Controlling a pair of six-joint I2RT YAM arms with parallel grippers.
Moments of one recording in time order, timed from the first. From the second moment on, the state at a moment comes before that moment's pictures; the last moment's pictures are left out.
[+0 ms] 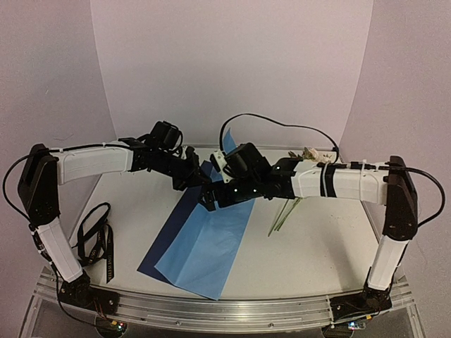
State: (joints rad) left arm -0.66 1.74 1.35 -0.34 0.52 -1.03; right arm 0.99 1.87 1.48 -0.34 0.03 0.42
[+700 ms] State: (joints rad) left arm -0.89 1.85 1.42 -0.43 0.30 -0.85; right arm 0.73 1.75 1.60 -0.64 -0.03 0.83
